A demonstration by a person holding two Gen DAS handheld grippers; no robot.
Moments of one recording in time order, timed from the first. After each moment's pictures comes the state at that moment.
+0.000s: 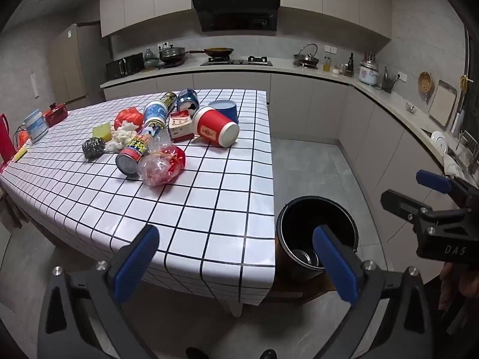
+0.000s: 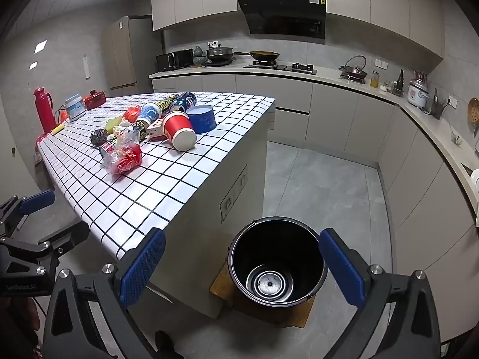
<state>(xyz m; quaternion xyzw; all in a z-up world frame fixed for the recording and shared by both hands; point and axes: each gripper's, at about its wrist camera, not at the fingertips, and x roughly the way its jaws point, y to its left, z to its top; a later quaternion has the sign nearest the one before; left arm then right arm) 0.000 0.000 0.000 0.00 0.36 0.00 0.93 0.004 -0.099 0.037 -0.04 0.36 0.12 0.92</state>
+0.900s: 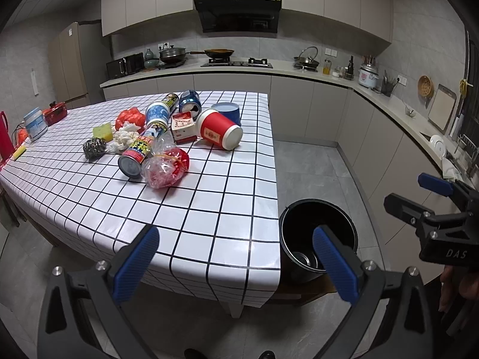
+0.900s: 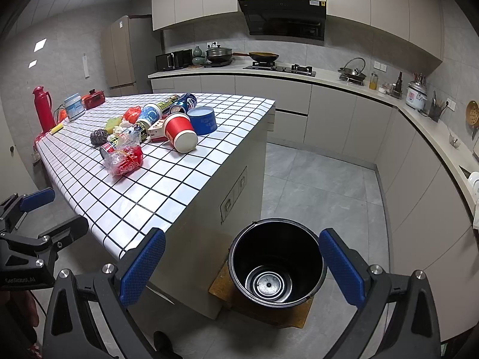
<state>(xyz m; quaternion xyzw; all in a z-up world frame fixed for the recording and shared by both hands) 0.000 0.012 0.003 -0.01 0.35 0.00 0.94 0.000 -0.093 0.044 -0.04 0.36 0.11 0.93</state>
